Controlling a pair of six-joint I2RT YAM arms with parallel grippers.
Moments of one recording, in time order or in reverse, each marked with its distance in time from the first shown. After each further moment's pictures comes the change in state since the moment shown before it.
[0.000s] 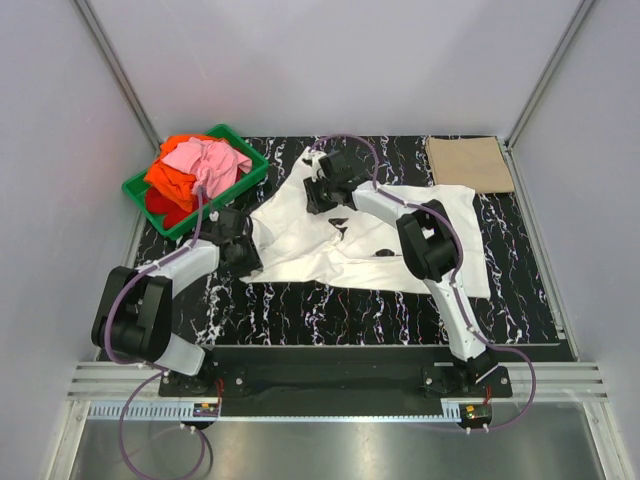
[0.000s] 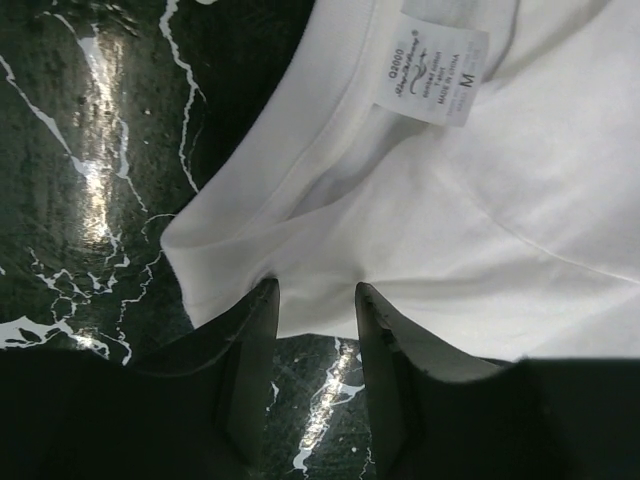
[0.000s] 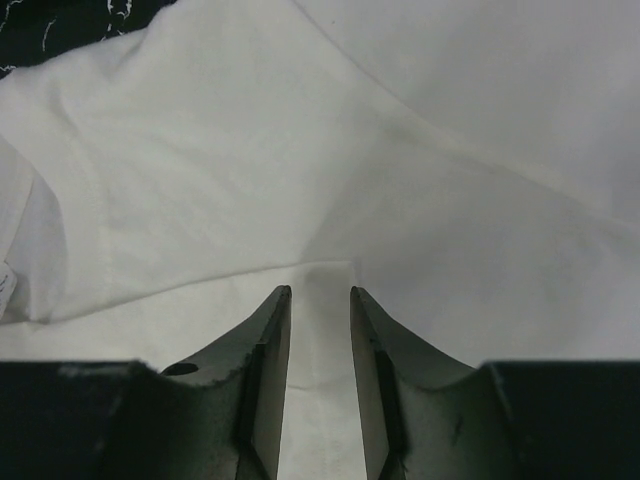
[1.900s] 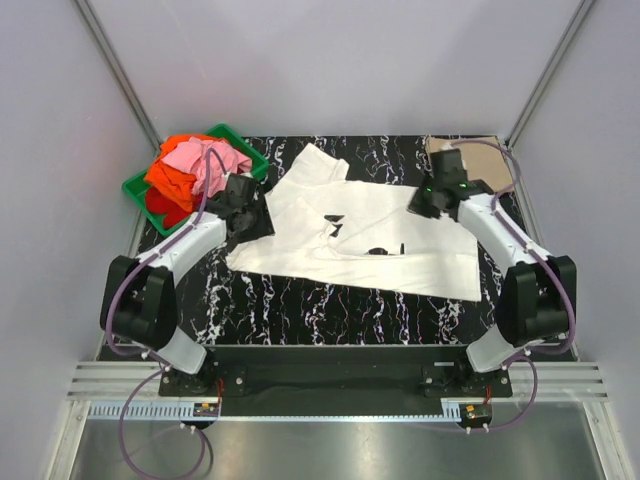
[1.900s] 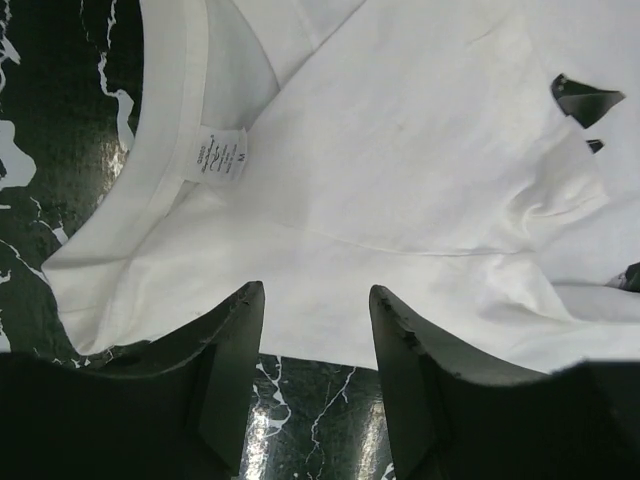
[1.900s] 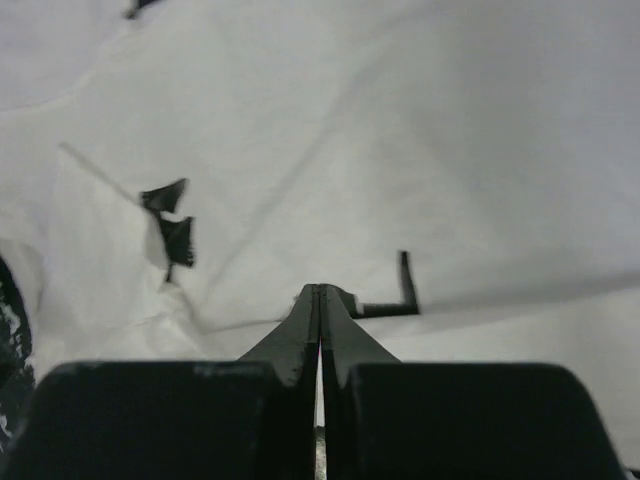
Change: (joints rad) left arm -0.054 0.074 0.322 -0.093 -0.043 0.088; right arm -0.324 -0.789 -0.618 -0.228 0.196 0.491
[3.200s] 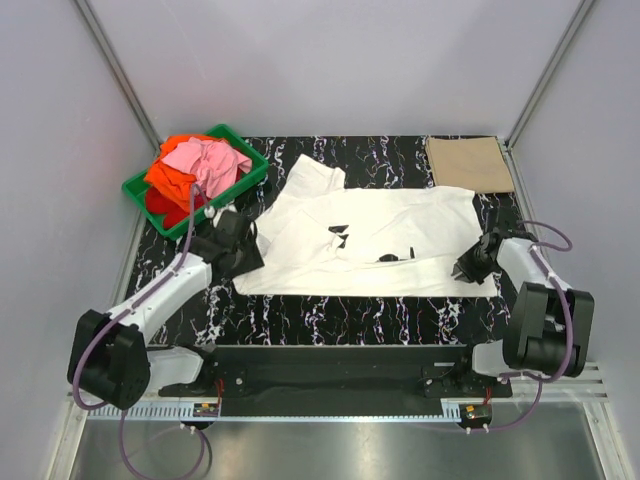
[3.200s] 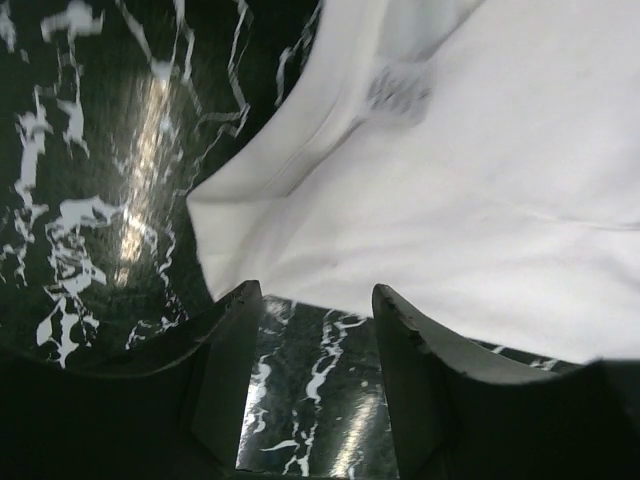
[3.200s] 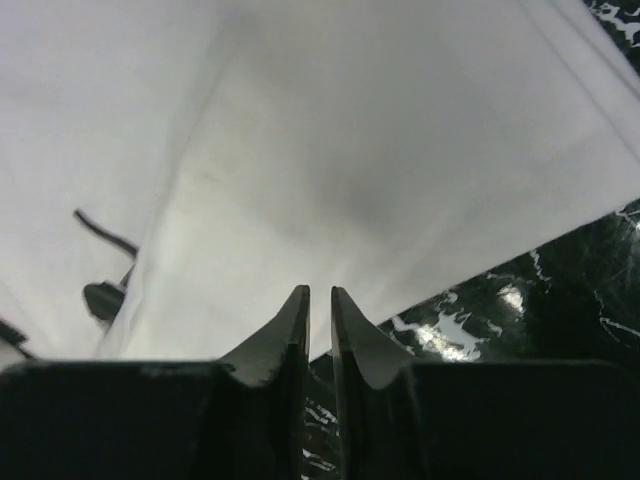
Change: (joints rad) left arm -0.084 -0.319 -0.356 -0.093 -0.157 -0.177; right arm -0.452 -0.161 -0.509 -0.114 -0.047 0.112
